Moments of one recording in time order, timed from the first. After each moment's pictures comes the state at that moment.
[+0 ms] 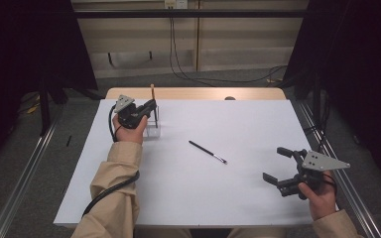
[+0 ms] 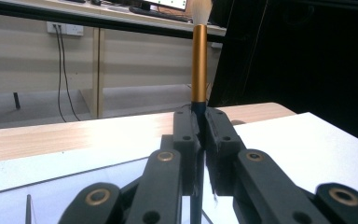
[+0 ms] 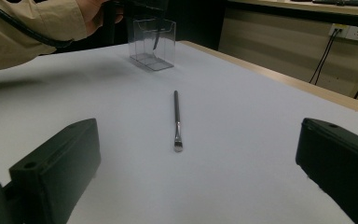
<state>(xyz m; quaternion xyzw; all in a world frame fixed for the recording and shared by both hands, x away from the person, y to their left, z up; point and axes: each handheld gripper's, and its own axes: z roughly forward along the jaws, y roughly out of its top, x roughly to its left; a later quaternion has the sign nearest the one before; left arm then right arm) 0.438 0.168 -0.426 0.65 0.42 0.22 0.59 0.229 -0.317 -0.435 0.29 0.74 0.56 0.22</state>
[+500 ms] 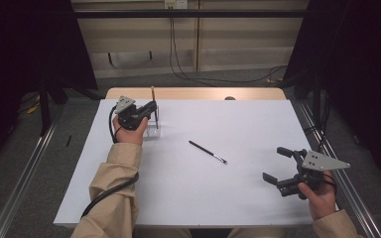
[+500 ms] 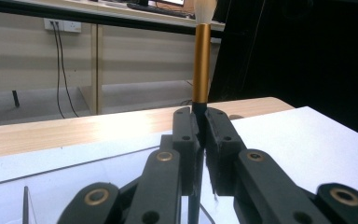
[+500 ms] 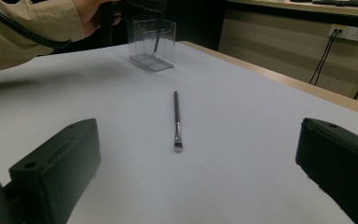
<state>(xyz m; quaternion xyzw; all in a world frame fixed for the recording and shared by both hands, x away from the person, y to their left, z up) 0.435 0.168 -0.426 0.66 0.41 0.21 0.59 0.229 -0.317 -0.435 0.29 0.74 0.56 0.22</state>
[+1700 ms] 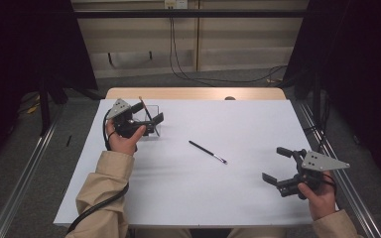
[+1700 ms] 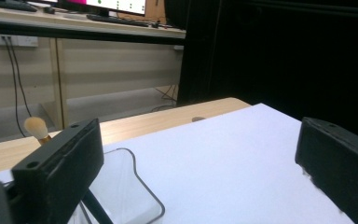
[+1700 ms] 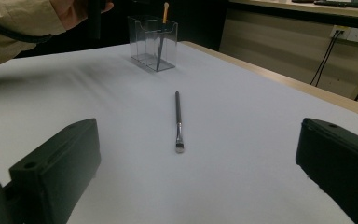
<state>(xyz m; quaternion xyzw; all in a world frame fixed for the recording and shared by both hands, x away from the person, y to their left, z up) 0.408 0.179 -0.414 0.68 0.34 0.18 0.62 0.229 -0.316 -0.434 0.29 0.74 0.56 0.22</state>
